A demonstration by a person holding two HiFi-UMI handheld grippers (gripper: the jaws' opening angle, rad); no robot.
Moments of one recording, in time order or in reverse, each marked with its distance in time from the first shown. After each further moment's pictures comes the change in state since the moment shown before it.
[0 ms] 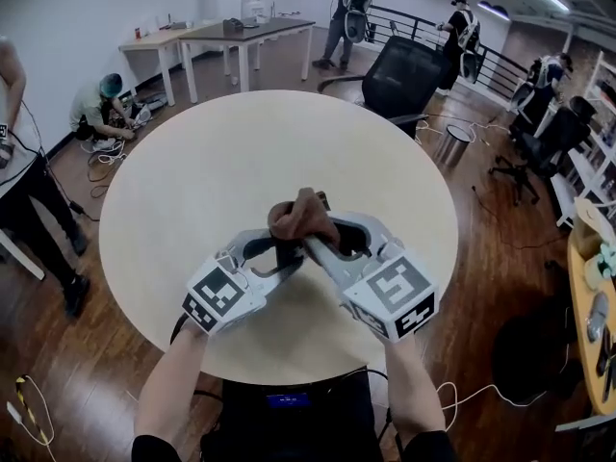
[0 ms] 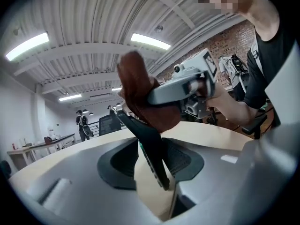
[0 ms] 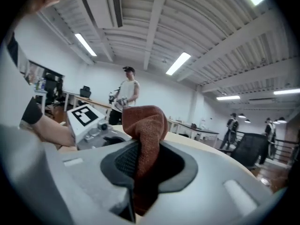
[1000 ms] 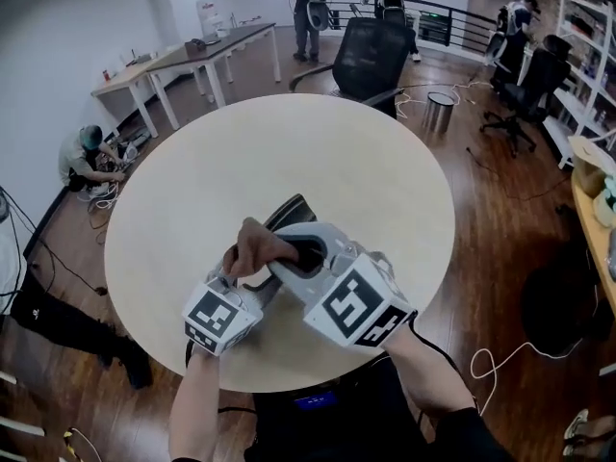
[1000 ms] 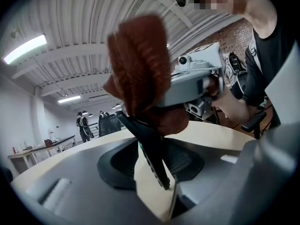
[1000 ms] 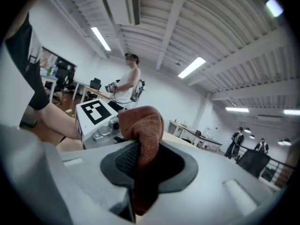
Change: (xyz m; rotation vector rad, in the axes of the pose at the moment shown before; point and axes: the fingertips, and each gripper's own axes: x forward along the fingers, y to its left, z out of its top) left arm 0.002 -0.002 0.000 0.017 0.002 0.009; right arm 0.009 0.033 0.005 -0.162 0.023 0.048
